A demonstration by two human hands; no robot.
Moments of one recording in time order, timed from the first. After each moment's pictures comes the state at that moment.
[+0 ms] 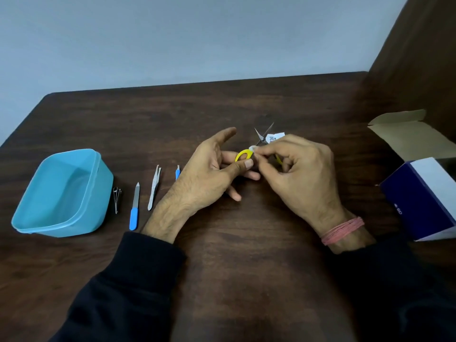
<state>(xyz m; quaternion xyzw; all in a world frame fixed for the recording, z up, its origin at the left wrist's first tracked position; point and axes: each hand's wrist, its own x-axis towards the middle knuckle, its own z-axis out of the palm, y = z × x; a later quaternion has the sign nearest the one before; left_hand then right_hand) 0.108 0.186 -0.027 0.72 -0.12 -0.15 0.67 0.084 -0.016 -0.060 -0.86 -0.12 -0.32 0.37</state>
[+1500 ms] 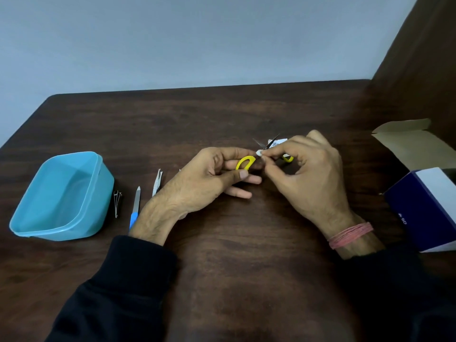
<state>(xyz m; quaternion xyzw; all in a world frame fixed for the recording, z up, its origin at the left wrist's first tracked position) 0.117 0.206 -0.033 0.71 -0.18 -0.22 0.64 0.088 -0.021 -0.053 -0.88 -0.11 -0.33 0.31</state>
